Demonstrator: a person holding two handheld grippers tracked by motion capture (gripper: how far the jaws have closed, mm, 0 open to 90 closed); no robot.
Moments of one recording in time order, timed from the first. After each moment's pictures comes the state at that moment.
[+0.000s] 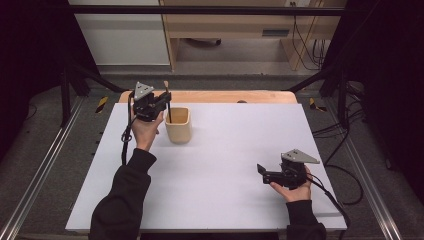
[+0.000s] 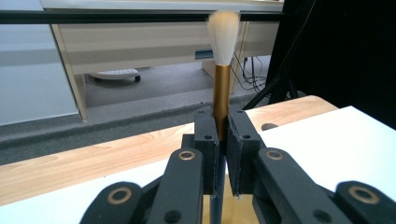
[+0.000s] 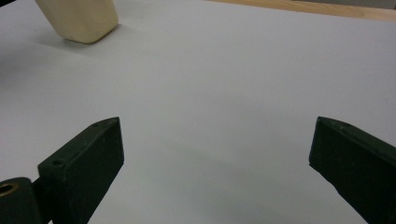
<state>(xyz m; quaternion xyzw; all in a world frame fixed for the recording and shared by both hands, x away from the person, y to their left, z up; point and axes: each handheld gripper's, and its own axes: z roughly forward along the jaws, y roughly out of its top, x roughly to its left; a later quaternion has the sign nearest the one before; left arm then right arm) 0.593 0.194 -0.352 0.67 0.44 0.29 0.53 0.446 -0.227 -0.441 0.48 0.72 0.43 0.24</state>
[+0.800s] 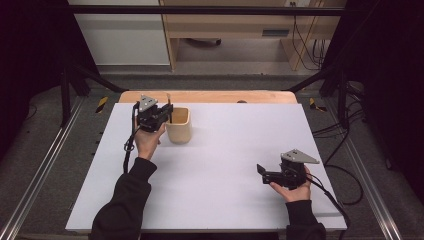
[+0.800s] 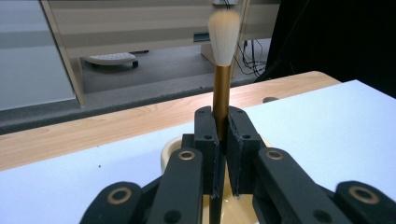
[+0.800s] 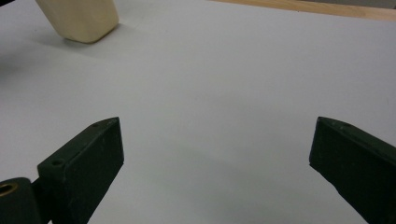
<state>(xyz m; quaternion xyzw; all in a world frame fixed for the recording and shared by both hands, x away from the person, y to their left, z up) 0.586 0.194 -0.388 0.69 0.44 0.28 0.51 0.446 -0.226 -0.441 0.48 0.72 0.43 0.24</state>
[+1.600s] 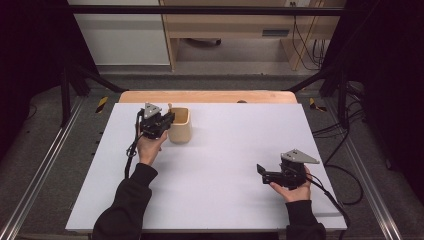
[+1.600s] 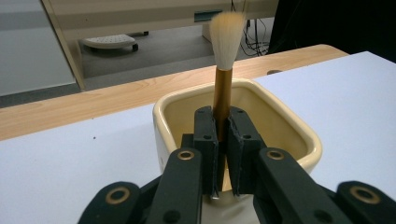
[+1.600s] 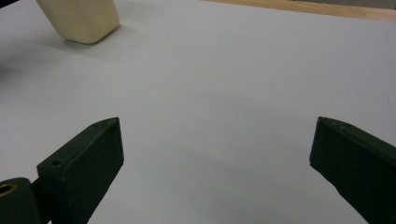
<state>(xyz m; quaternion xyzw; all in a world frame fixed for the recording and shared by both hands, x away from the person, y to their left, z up) 0.583 0.192 -0.411 0.71 0.44 0.27 0.48 0.445 -0.226 -0.441 0.48 0.72 0.44 0.24</state>
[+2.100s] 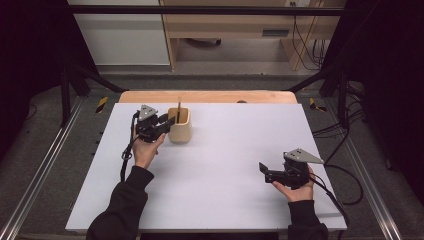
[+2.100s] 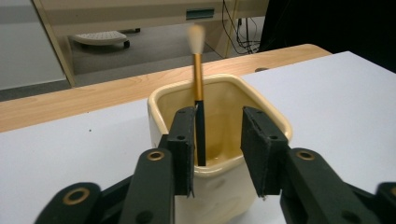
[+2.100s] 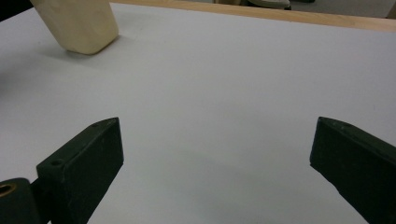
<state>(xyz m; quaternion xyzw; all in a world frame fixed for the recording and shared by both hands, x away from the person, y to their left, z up) 0.562 0.199 -0.398 0.71 0.44 0.26 0.49 0.443 -0.232 -0.433 0.48 0.71 0.45 0.24</state>
